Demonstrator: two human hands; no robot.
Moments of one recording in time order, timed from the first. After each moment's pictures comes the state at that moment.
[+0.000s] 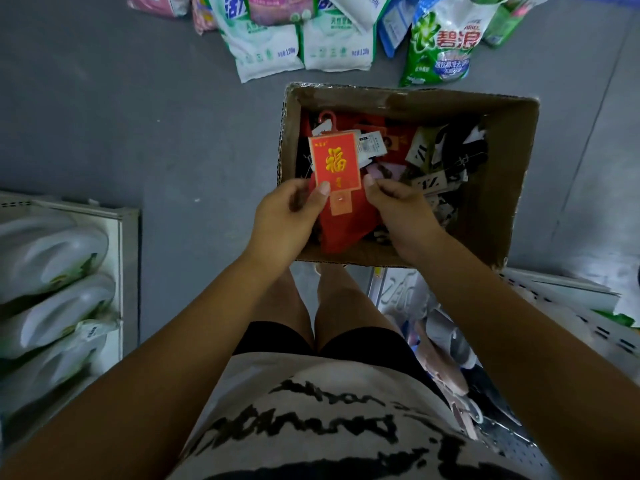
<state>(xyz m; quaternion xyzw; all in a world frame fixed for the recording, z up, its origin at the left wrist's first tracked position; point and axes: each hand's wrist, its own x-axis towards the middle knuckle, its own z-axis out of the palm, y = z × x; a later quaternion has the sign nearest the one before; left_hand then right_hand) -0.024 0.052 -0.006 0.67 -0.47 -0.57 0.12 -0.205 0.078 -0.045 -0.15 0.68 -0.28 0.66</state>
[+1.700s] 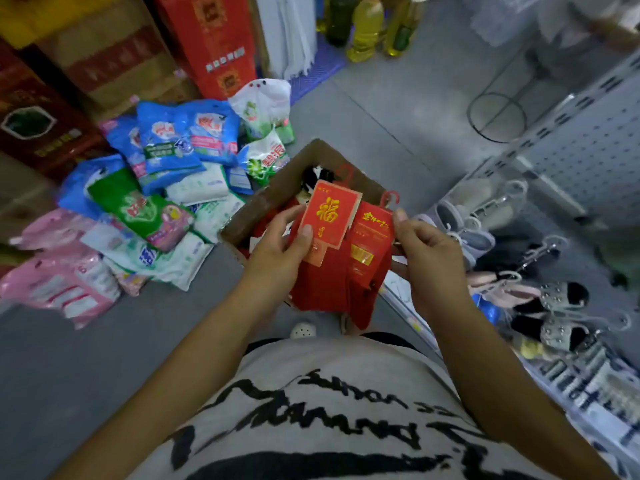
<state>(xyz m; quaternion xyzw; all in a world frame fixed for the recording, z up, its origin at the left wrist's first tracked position) 0.002 0.036 0.152 0.29 -0.63 -0.72 0.00 -0.083 0.217 0.170 0.09 0.72 -0.66 0.21</state>
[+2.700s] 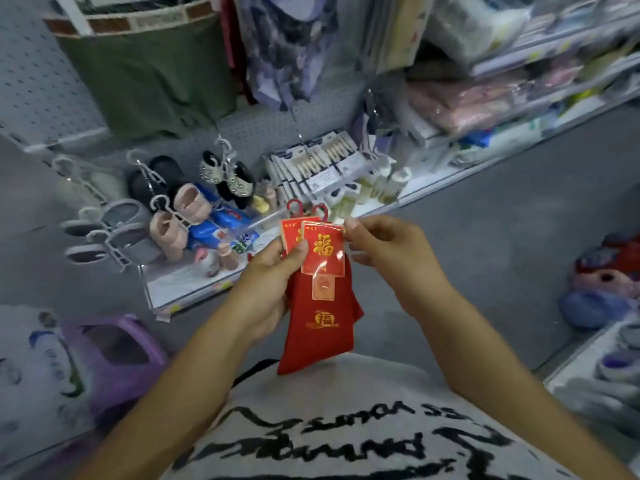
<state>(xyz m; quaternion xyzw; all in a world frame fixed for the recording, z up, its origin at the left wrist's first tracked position) 0.186 0.509 0.166 -0.06 -0.57 -0.64 -0.52 0.304 0.637 0.214 0.44 0.63 -0.62 -0.17</state>
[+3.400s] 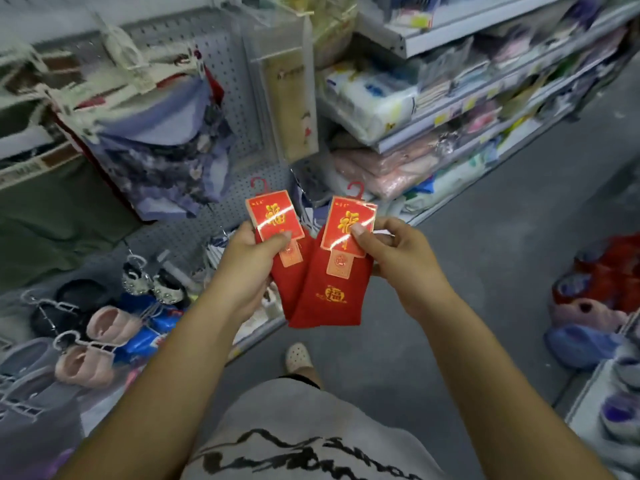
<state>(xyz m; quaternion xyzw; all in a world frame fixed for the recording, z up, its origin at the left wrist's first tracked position) 0.165 0.829 0.217 -0.14 -0.62 -0.64 -0.43 0.346 0.927 0.249 0.44 0.57 -0.65 -0.27</state>
